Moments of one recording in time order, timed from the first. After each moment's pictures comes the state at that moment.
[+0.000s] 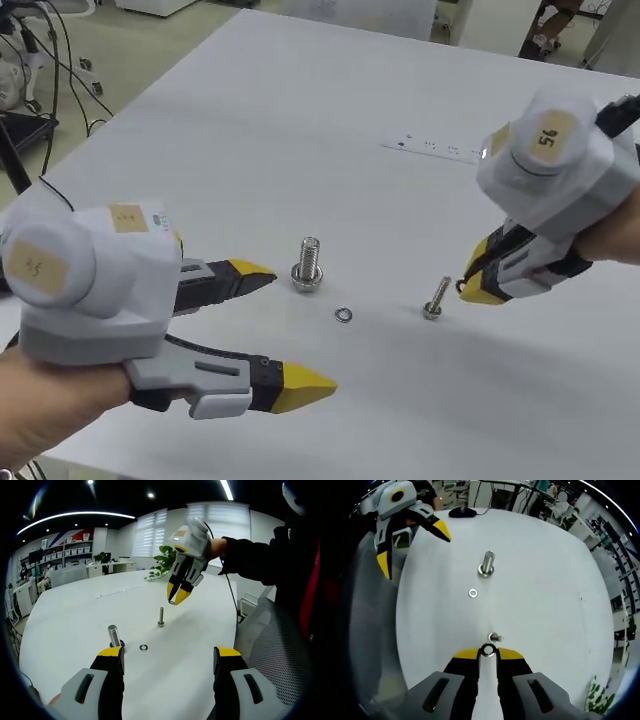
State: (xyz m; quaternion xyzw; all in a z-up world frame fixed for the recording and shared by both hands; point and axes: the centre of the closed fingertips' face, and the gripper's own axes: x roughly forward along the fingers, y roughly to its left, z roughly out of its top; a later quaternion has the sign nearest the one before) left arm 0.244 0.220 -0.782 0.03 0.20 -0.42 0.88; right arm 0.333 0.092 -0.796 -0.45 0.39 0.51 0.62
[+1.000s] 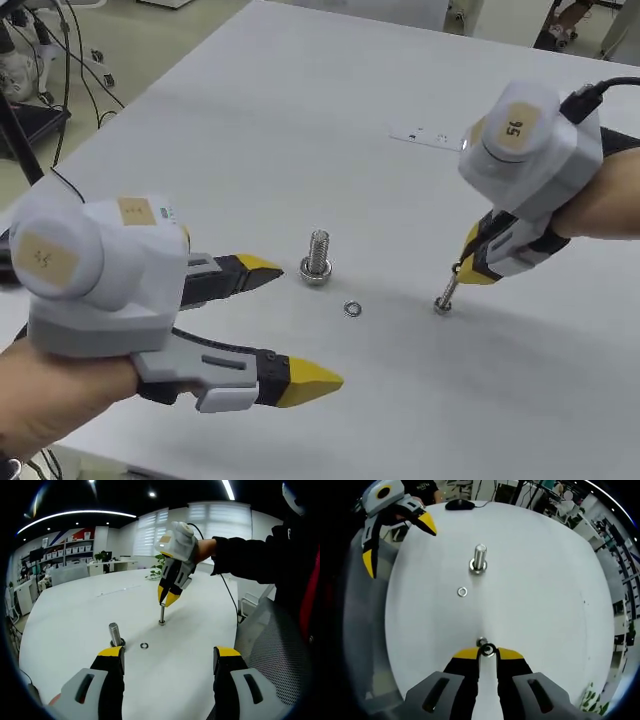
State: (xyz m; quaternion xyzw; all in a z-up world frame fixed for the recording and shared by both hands) left arm 0.245 0.221 -0.785 0.03 0.21 -0.42 0.88; right arm 0.359 0.101 -0.819 -0.47 0.40 0.51 0.60
